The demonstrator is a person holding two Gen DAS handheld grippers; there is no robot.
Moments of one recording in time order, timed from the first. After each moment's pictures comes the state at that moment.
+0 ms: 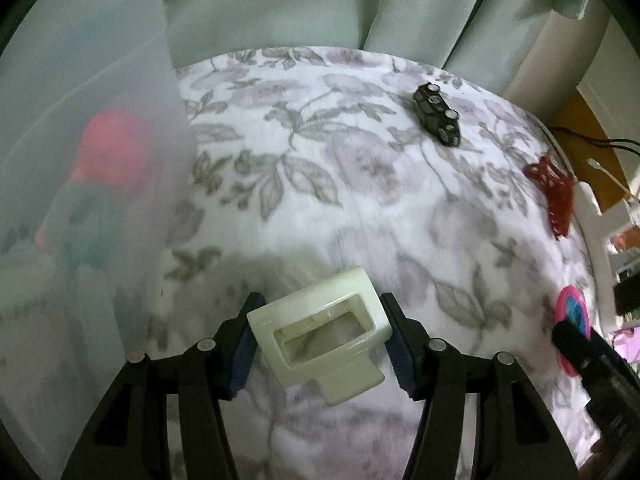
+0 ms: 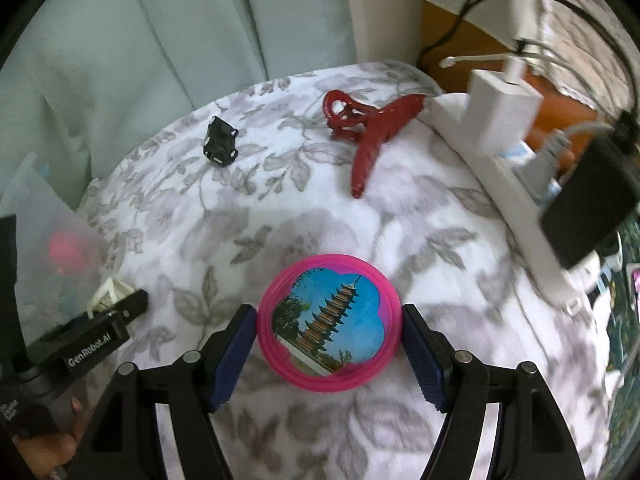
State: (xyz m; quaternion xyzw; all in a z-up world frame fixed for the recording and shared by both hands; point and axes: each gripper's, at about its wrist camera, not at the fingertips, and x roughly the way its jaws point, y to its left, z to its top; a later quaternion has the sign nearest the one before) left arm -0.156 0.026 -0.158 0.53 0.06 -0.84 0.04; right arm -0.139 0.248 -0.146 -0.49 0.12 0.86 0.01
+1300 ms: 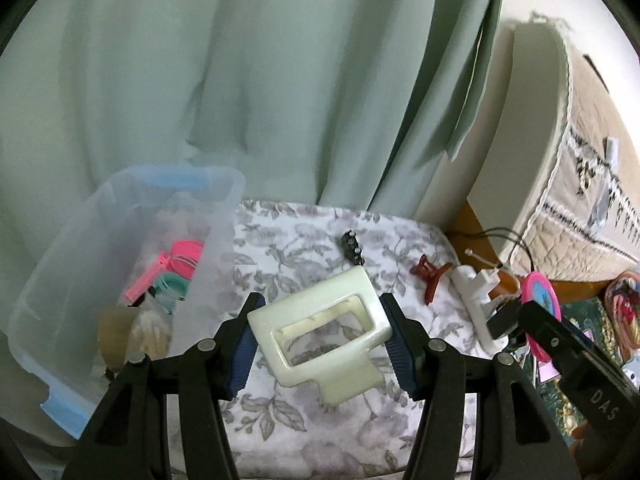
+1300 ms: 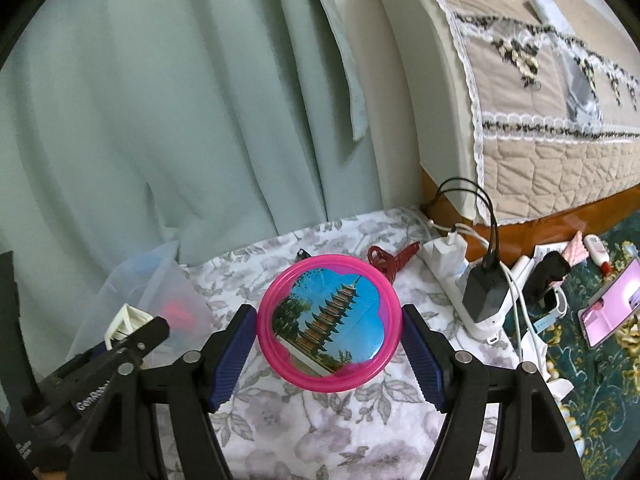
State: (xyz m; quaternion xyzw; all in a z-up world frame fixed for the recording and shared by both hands) left arm -0.031 0.011 0.016 0.34 0.09 -0.94 -0.01; right arm -0.017 0.227 0.021 -0.31 0.12 0.94 -0.02
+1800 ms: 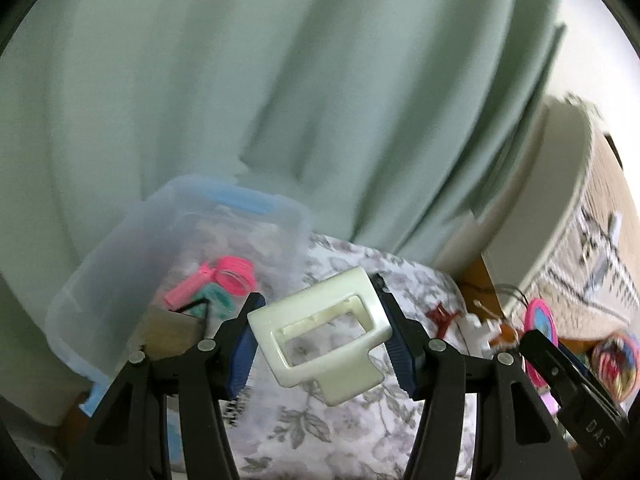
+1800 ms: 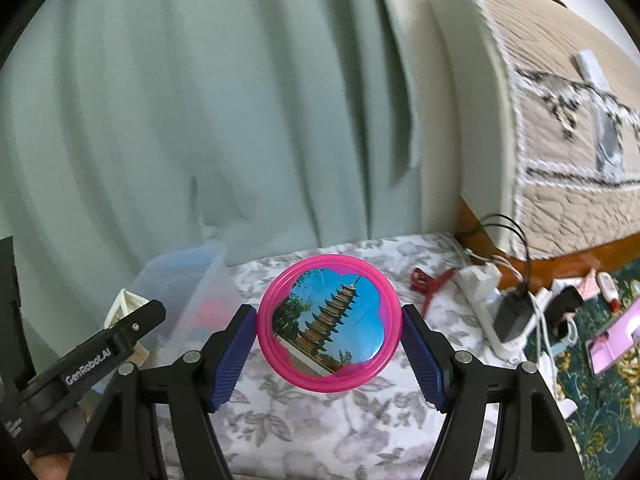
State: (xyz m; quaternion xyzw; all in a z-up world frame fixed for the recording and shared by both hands) left arm -0.004 -0.070 0.034 0.29 0.17 -0.94 0.03; right arm -0.003 0.166 0.051 -0.28 0.08 0.95 -0.07
